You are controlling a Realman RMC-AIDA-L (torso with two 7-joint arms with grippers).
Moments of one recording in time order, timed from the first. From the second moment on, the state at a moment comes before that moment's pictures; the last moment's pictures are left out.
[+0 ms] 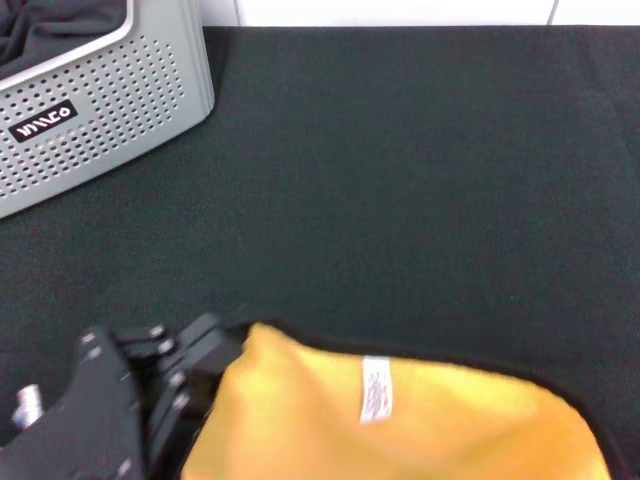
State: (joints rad) left arm 0.02 -2.07 1.87 0.41 0.50 2.04 -0.57; right arm 0.06 2.00 -1.19 -1.07 -1.47 -2.11 1.42
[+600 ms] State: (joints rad) left arm -0.30 -2.11 1.85 0.12 0.33 1.86 -0.51; right arm 0.30 1.97 -1.05 -0.82 -1.66 -1.79 1.48
